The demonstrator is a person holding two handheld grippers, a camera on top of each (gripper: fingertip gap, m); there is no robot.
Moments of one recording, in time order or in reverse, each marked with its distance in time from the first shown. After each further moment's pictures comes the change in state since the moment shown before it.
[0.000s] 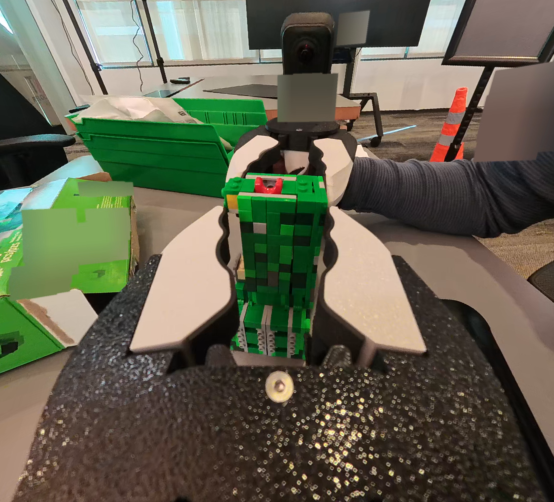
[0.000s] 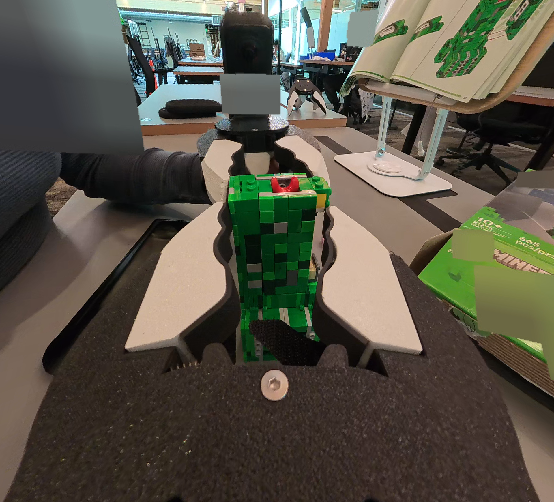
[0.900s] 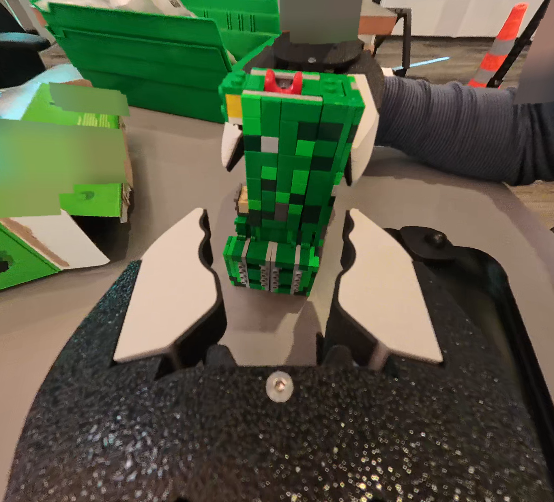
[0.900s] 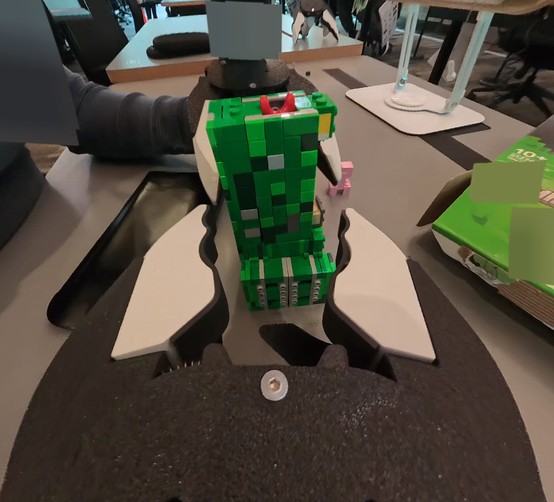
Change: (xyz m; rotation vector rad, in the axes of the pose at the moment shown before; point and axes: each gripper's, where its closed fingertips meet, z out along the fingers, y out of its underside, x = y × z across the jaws) left arm -0.008 0.054 -0.007 -0.245 -0.036 -0.049; right arm 0.004 0.045 -0.002 -0.200 -0.027 0.057
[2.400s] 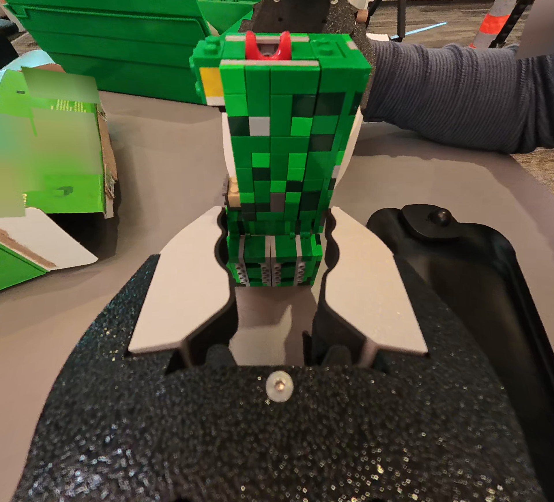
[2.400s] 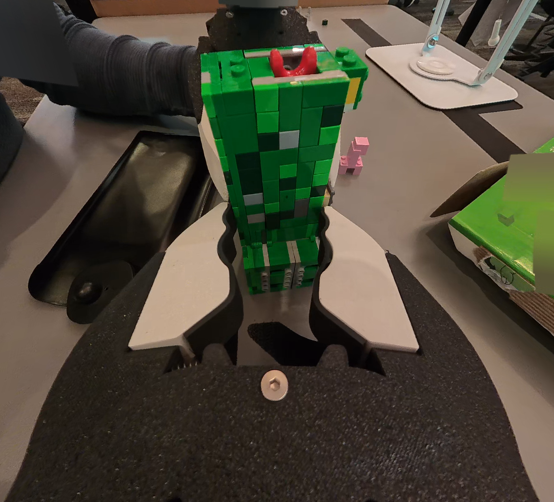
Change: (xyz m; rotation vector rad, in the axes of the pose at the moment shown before) left arm 0.003 0.014 0.004 -0.064 0.034 0.044; right arm -0.001 0.017 0.009 -0.148 -0.028 -0.058
